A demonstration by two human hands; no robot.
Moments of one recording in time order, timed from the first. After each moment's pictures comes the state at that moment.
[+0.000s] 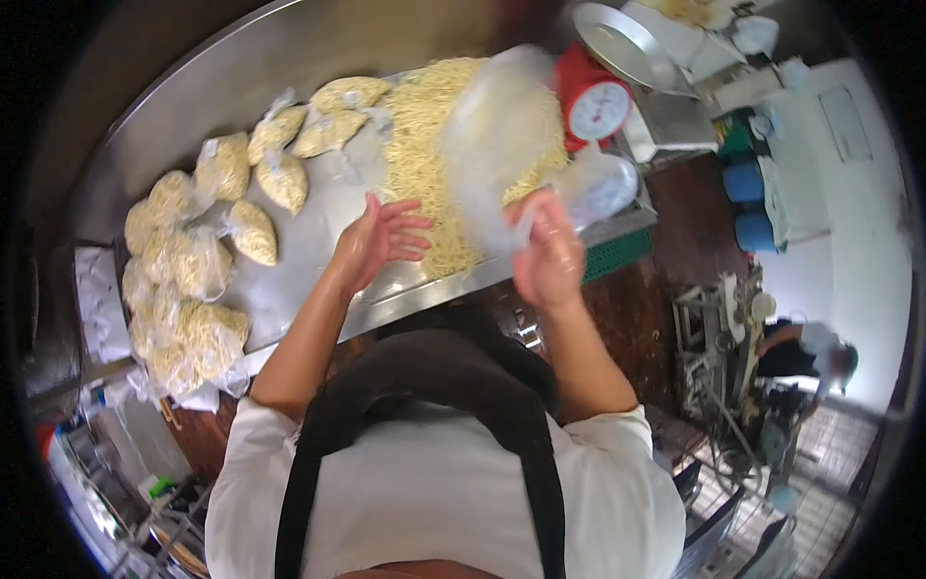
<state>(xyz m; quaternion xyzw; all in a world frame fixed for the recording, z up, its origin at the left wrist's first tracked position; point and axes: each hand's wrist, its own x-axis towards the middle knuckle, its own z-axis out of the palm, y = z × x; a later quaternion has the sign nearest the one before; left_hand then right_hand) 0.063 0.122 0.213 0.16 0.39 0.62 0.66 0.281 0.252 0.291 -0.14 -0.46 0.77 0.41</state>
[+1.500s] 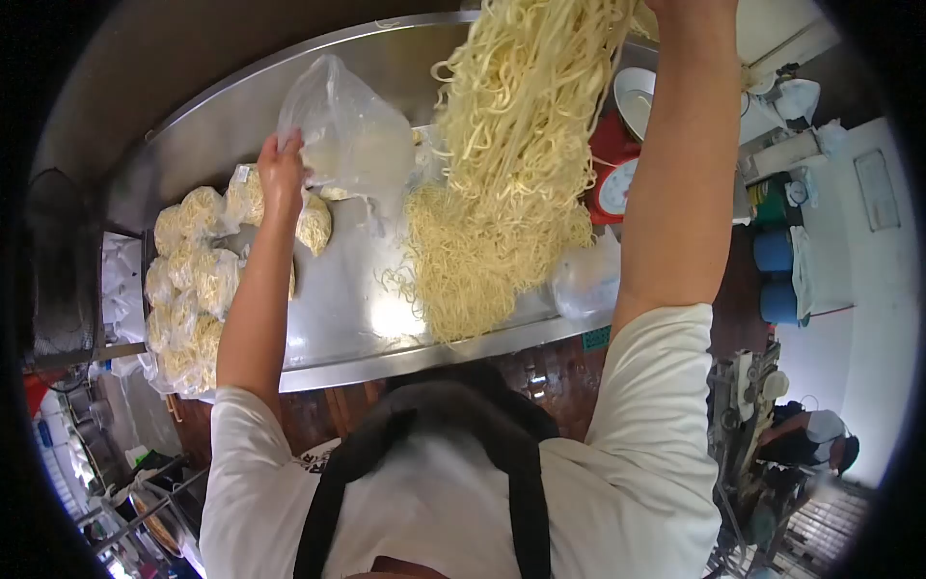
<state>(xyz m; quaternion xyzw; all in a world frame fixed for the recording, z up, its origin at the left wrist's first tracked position) -0.122 0.207 0.258 0.10 0.70 0.70 0.11 0.106 0.490 0.535 -0.19 -0.74 0.30 0.58</state>
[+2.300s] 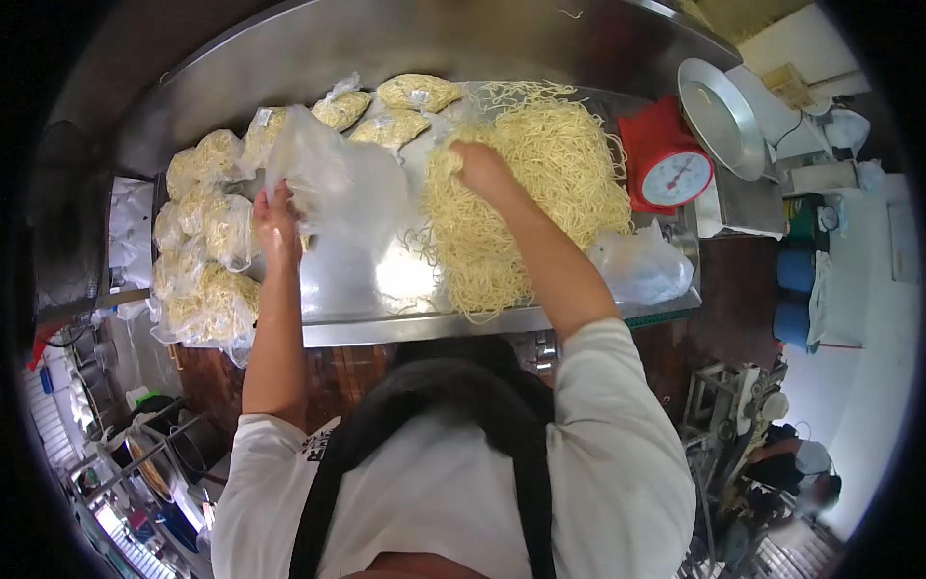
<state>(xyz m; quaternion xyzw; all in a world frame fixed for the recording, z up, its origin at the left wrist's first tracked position) -0.076 0.076 0.178 -0.04 0.69 0.72 0.08 0.055 0.396 0.118 -0.16 -0.93 0.32 -0.06</state>
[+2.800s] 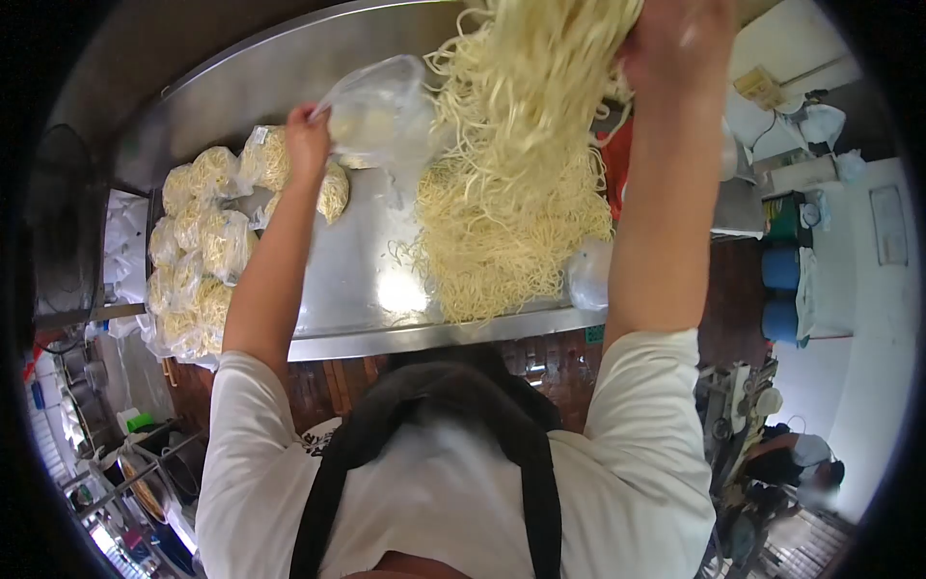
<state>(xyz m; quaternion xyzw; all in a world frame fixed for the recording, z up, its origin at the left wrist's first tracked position) -0.153 0.202 0.198 0.19 0.79 0.57 -0.13 0.108 0.435 0.485 0.00 -0.66 0.61 0.45</state>
